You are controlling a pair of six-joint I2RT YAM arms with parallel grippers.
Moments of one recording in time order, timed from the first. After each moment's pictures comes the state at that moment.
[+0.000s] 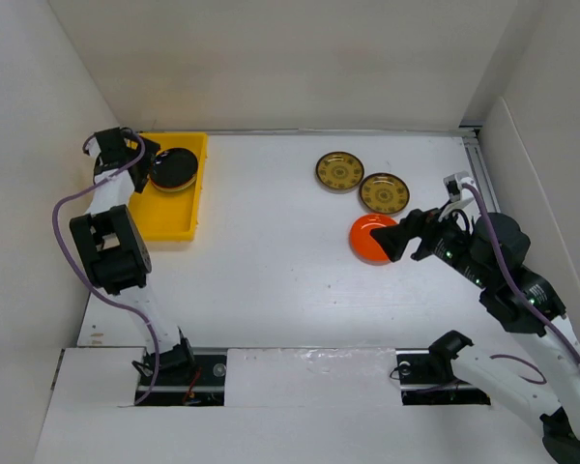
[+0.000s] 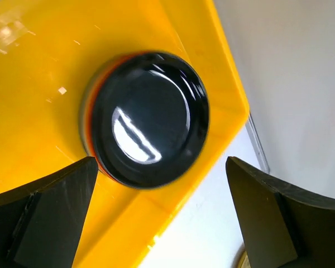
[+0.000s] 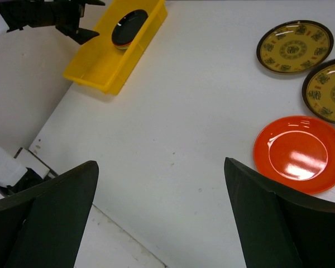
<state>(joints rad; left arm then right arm) 0.32 1.93 1.50 -0.22 0.09 -0.92 0.56 0.67 1.05 -0.56 -0.08 0.40</state>
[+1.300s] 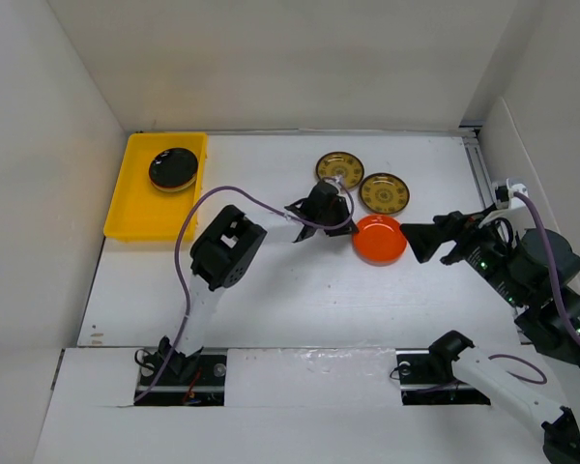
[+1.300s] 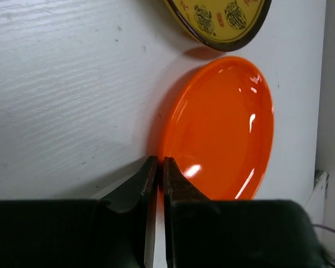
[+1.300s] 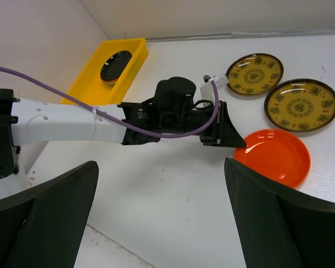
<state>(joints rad) -0.76 2.22 1.45 0.15 0.24 -0.81 0.56 0.60 1.21 -0.71 0.07 0.40</state>
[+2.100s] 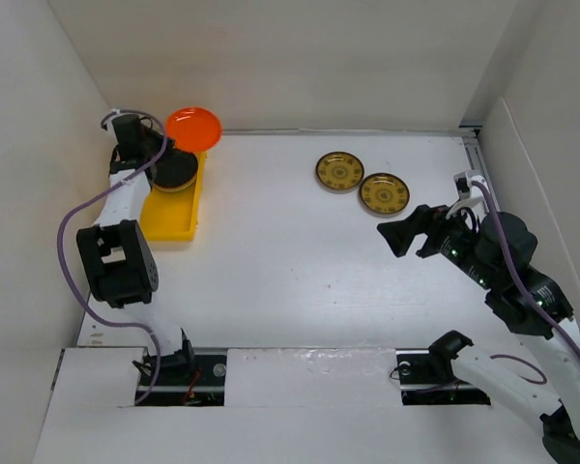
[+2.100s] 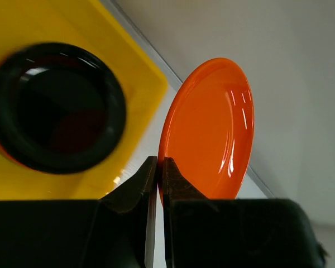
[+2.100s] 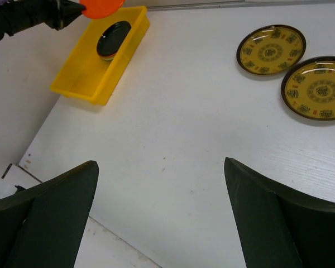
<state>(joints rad) 0.14 1.76 1.42 -0.08 0.12 -0.84 0.56 0.68 1.10 -0.61 0.01 0.41</state>
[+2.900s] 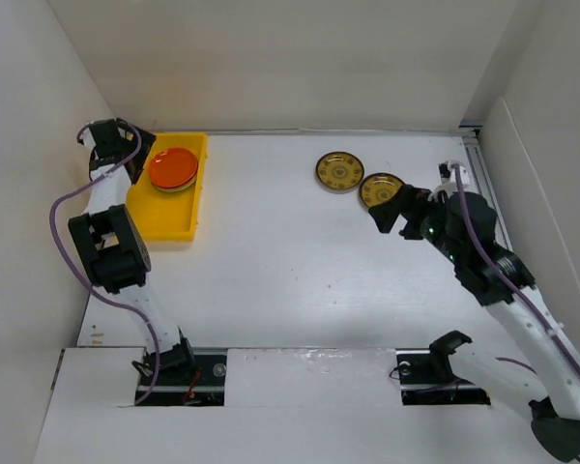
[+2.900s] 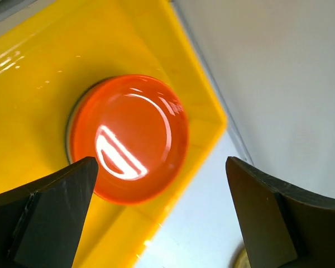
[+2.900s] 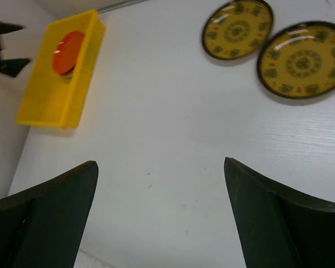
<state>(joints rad) 0.32 1.96 1.58 -0.21 0.08 -0.88 0.50 0.81 1.03 -0.51 0.07 0.51</state>
